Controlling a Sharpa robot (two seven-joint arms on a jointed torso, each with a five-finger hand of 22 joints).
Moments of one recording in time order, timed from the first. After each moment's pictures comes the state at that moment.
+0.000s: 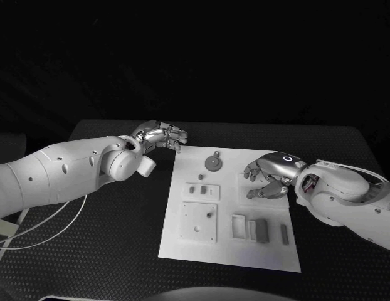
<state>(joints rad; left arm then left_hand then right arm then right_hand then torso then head) 1.21 -0.79 -0.11 1.23 -0.21 -0.12 0.25 1.04 -0.06 0.49 -0.28 0.05 0.90 0.17 0.26 0.52 1.17 0.11 0.10 0.30 1.00 0.03 0.79 0.44 0.04 1.04 -0.07 0.26 1.07 1.18 -0.81 -0.13 1.52 -1.67 -0.22 -0.05 1.07 -0.24 0.59 -0.25 0.07 0.86 0.14 0.22 0.52 1.14 0.12 0.08 0.25 1.11 0.01 1.31 0.76 0.20 1.04 0.03 0.90 1.31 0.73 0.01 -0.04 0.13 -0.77</state>
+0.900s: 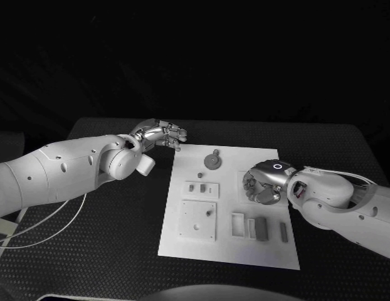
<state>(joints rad) 1.21 -0.78 -0.11 1.23 -0.21 -0.12 0.25 1.04 -0.06 0.49 -0.28 0.05 0.90 0.17 0.26 0.52 1.17 0.11 0.10 0.30 1.00 0.03 0.79 0.44 0.04 1.04 -0.07 0.26 1.07 1.16 -0.77 -0.15 1.50 -1.77 -0.17 -0.08 1.12 -0.15 0.59 -0.28 0.07 0.98 0.13 0.29 0.54 1.23 0.08 0.13 0.27 1.15 -0.03 1.32 0.75 0.20 1.06 0.01 0.91 1.31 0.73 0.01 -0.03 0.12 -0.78</state>
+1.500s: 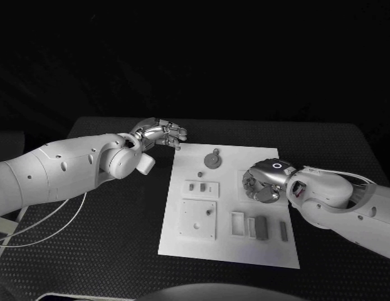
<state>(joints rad) 1.21 -0.78 -0.11 1.23 -0.21 -0.12 0.25 1.04 -0.06 0.49 -0.28 0.05 0.90 0.17 0.26 0.52 1.17 0.11 0.10 0.30 1.00 0.03 0.79 0.45 0.04 1.04 -0.07 0.25 1.07 1.15 -0.77 -0.15 1.50 -1.79 -0.19 -0.08 1.16 -0.05 0.59 -0.29 0.07 1.02 0.12 0.31 0.54 1.27 0.06 0.15 0.28 1.18 -0.05 1.32 0.74 0.21 1.07 0.00 0.92 1.31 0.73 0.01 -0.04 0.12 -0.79</state>
